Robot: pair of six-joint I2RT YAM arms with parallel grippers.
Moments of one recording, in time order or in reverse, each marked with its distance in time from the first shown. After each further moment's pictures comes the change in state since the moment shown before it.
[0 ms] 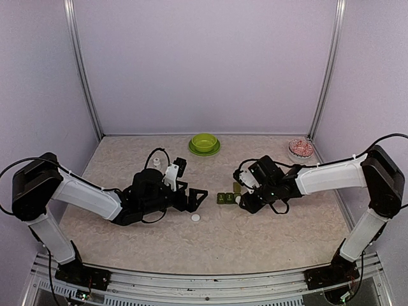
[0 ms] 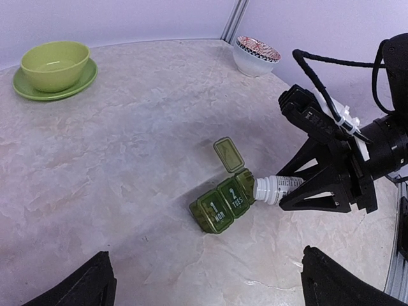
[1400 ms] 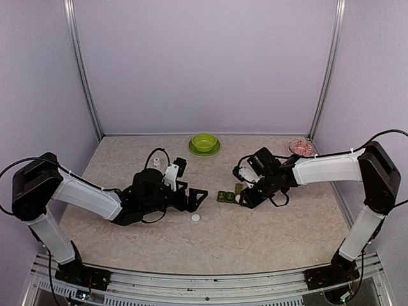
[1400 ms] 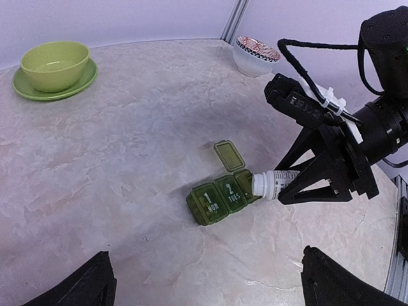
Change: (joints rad) left arm 0.000 0.000 0.000 0.000 0.000 0.000; right arm -0.048 0.049 0.121 -0.151 -0.083 -0.002
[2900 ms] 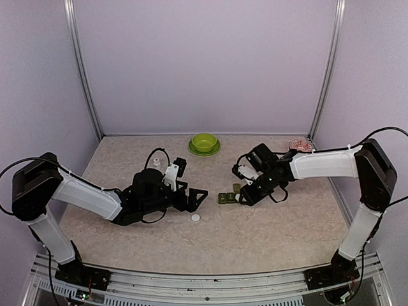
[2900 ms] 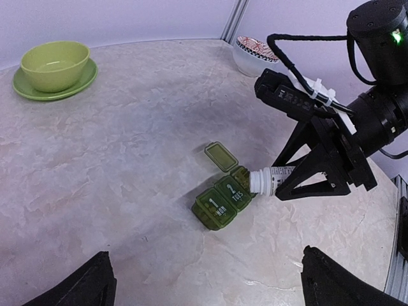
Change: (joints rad) left arm 0.000 0.000 0.000 0.000 0.000 0.000; right arm -0.021 0.042 0.079 -0.087 -0.031 -0.015
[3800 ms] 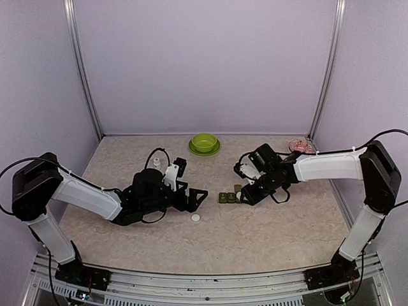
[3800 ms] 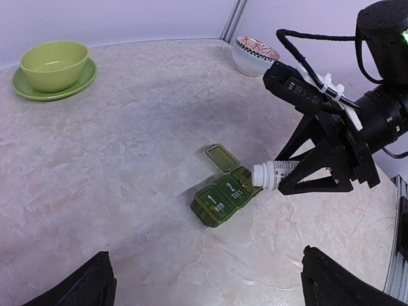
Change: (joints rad) left arm 0.000 0.000 0.000 0.000 0.003 0.000; right arm 0.000 -0.042 -0.040 0.044 0.019 -0.005
